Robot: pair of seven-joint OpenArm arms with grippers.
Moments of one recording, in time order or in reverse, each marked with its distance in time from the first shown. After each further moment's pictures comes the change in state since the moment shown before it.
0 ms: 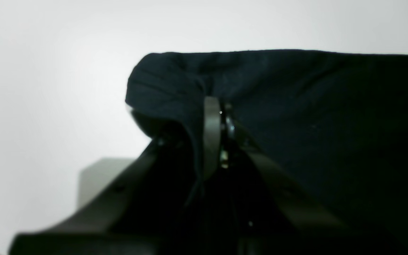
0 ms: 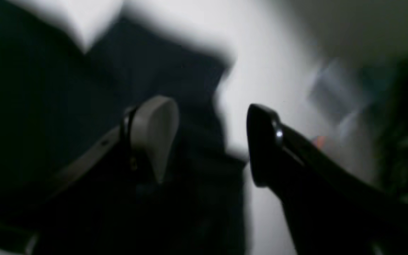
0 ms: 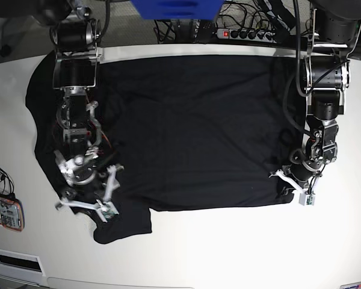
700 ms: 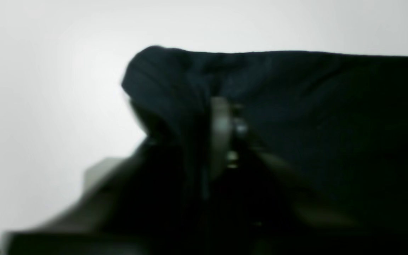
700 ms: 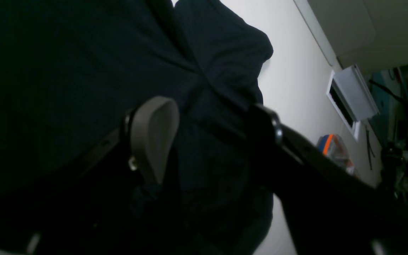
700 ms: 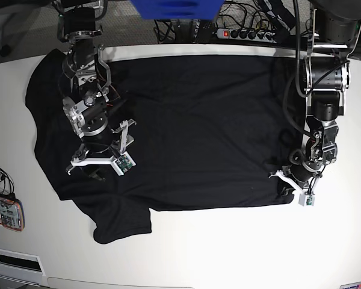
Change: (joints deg) left arm -0.3 0.0 0.1 -0.2 0.2 0.0 0.0; right arm -20.6 0.3 -6.8 23.5 -2.8 -0.8 1.3
